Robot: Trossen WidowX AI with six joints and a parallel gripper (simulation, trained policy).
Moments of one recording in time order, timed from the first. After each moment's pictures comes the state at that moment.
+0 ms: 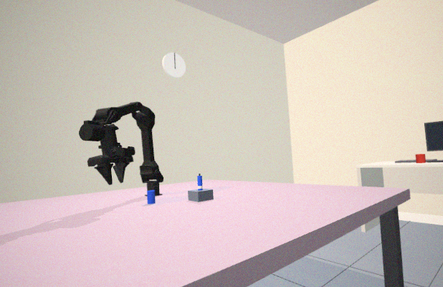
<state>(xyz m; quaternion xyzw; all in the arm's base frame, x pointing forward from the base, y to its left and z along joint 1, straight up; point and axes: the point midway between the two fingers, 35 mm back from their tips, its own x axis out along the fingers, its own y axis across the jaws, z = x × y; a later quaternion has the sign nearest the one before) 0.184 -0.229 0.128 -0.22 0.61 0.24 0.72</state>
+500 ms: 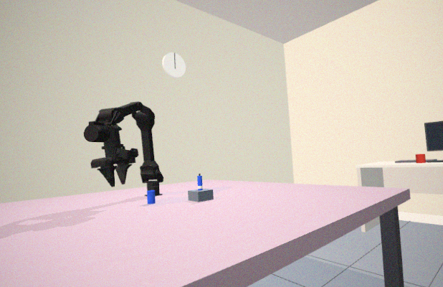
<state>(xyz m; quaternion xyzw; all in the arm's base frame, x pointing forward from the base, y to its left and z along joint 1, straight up) 0.196 -0.224 0.122 -0.23 0.63 0.25 0.70</state>
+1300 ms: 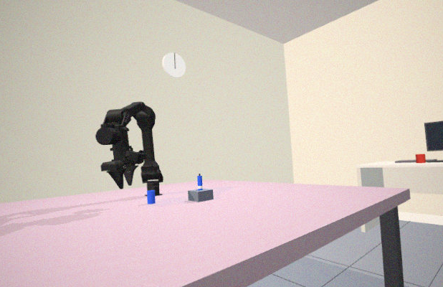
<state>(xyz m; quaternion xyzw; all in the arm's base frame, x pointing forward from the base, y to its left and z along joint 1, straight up) 0.212 -0.202 0.114 -0.24 0.64 0.29 0.67</state>
